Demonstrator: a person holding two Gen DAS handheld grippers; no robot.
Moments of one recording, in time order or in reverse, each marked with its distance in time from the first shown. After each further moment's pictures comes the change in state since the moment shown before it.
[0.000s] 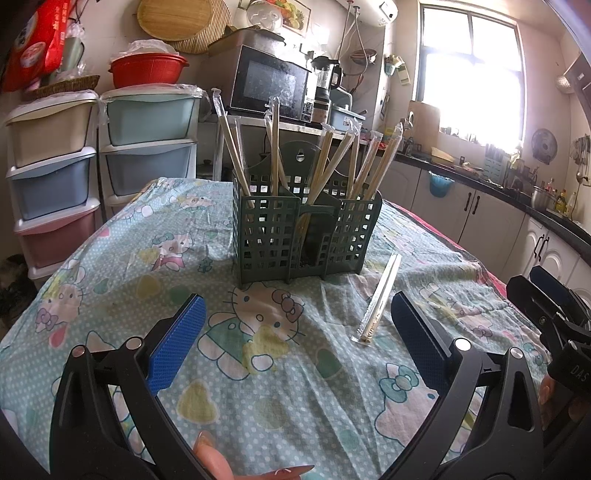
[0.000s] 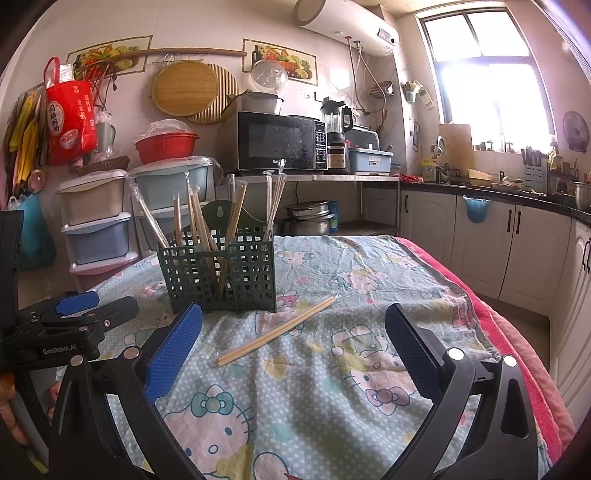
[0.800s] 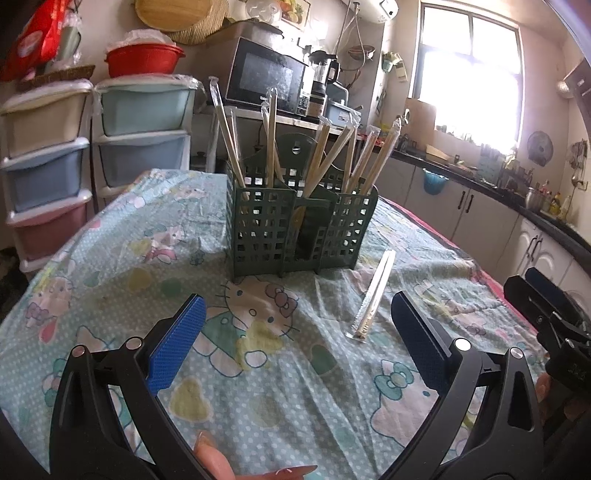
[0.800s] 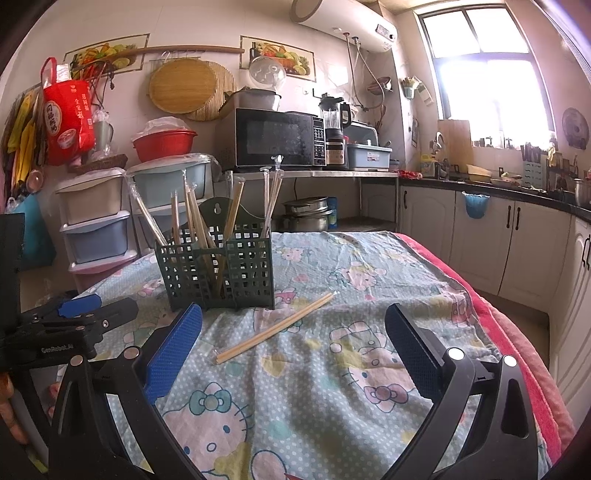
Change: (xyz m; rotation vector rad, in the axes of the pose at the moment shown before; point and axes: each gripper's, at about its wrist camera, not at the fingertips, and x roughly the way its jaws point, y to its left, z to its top) left arm 0.005 0.003 -0.003 -0.026 0.031 -0.048; right arm 0.002 -0.005 0.000 0.010 0.015 -0.008
